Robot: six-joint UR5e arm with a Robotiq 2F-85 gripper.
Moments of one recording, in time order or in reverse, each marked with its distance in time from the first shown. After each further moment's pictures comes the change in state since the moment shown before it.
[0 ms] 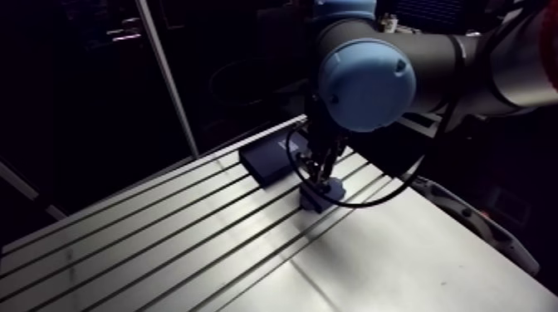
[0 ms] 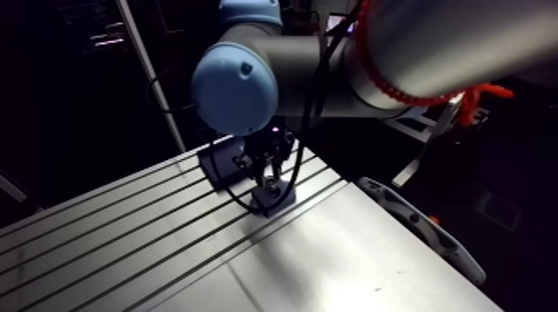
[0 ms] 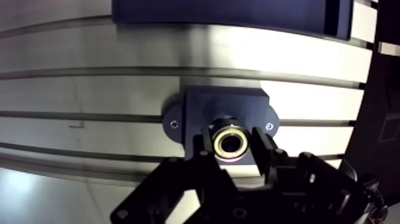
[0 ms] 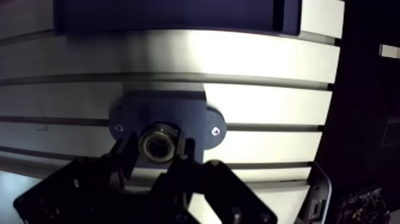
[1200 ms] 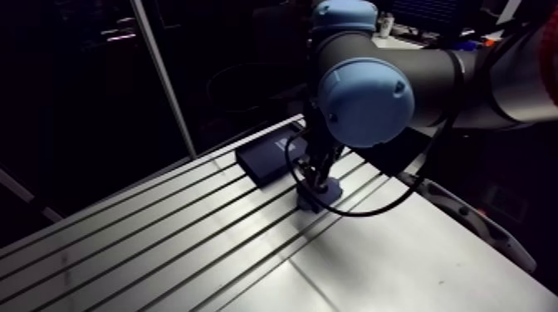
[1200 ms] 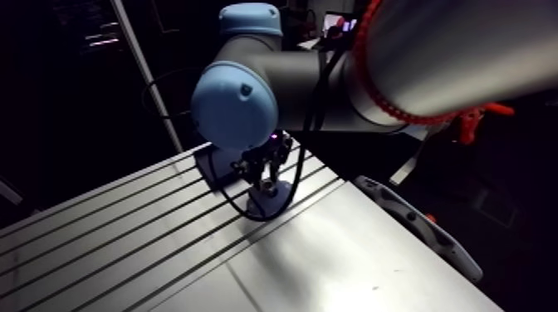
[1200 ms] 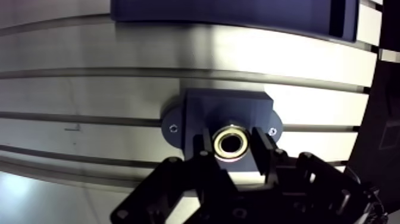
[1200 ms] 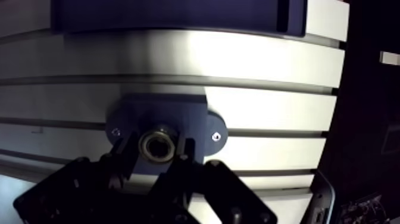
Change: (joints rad) arm -0.013 0.004 0.035 -0.063 0.022 -0.024
